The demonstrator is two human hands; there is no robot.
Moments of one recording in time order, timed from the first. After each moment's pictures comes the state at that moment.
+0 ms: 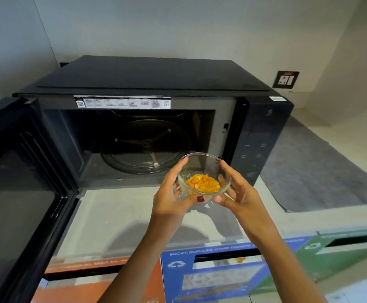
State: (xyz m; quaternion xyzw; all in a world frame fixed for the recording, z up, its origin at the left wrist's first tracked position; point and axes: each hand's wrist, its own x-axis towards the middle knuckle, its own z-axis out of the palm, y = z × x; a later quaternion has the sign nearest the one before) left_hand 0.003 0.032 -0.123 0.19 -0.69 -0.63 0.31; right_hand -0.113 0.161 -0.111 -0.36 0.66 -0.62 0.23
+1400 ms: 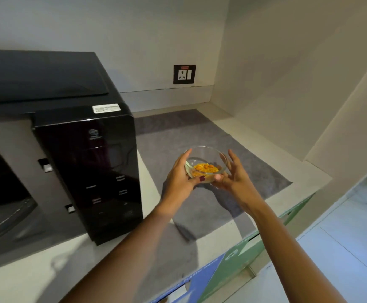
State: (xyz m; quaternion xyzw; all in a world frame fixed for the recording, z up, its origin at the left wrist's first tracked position) left_hand -0.343 0.134 -0.175 0.10 -0.76 -0.62 0.17; right_hand -0.388 0.297 -0.149 -0.20 0.71 -0.66 0.14
